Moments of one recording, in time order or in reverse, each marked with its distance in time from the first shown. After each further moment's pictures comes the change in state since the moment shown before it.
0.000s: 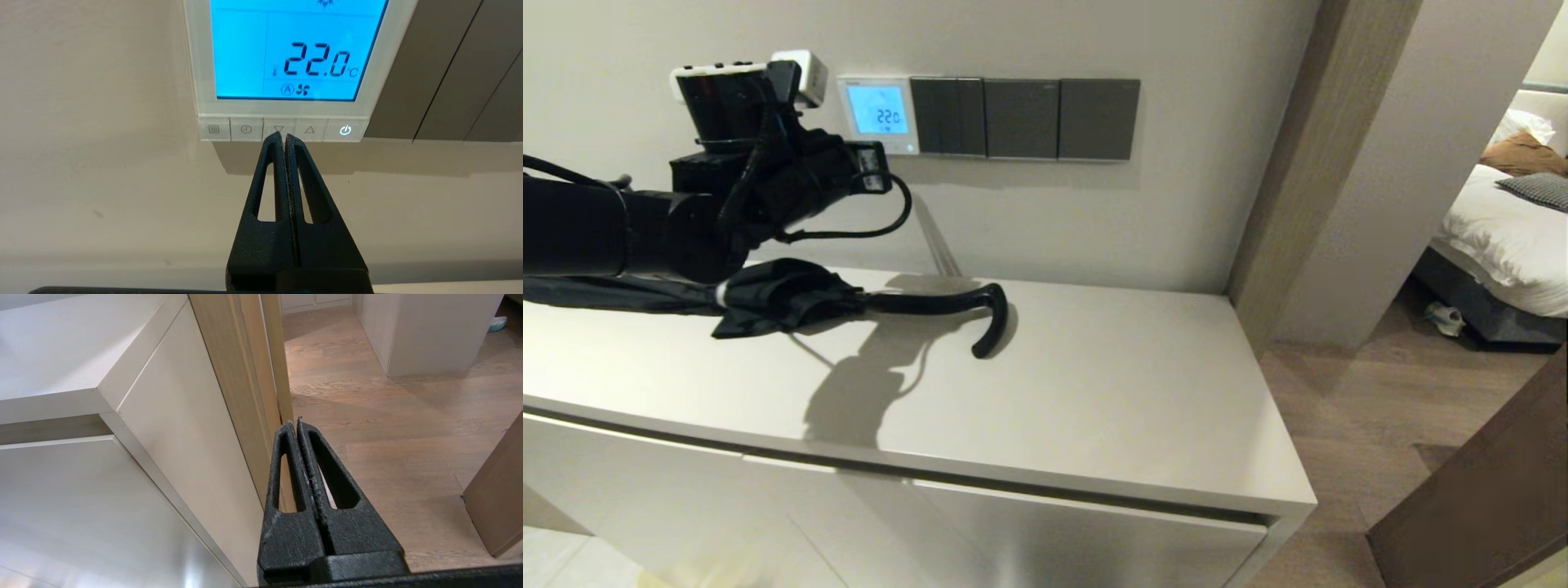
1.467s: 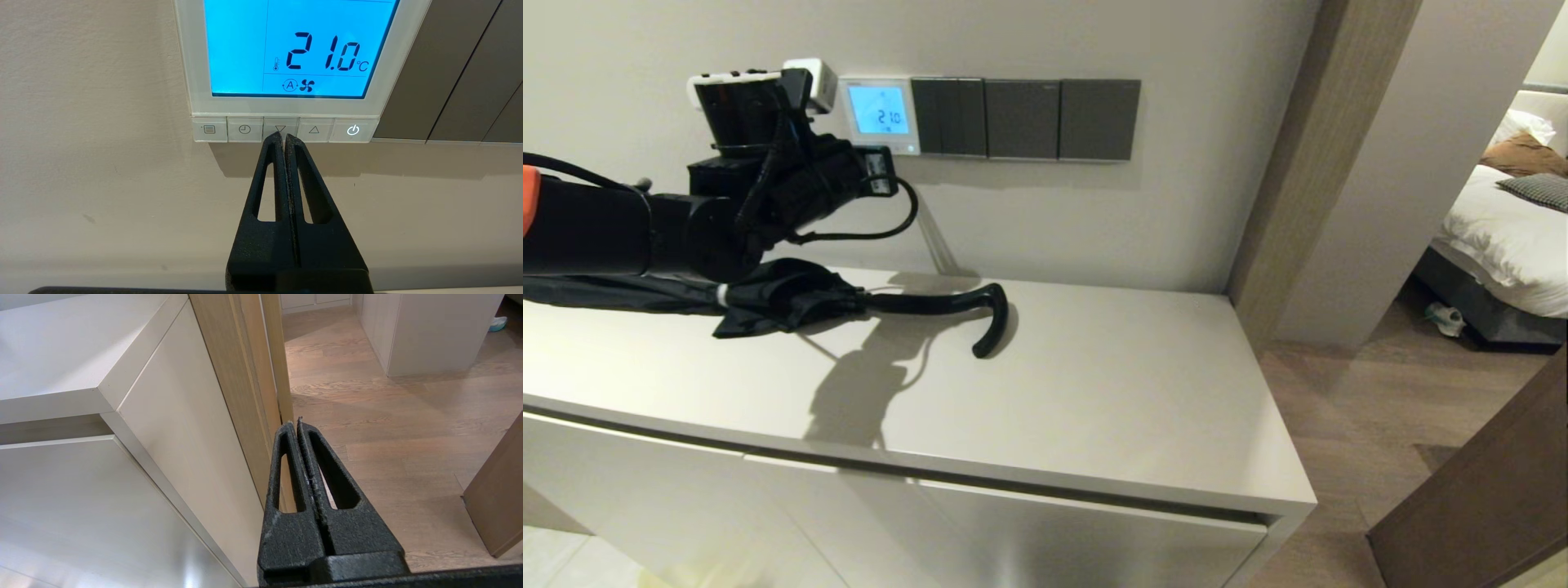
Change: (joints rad) left arm 0.000 0.044 -0.037 0.000 0.000 0.001; right arm 0.000 0.000 0.000 0.000 0.000 0.000
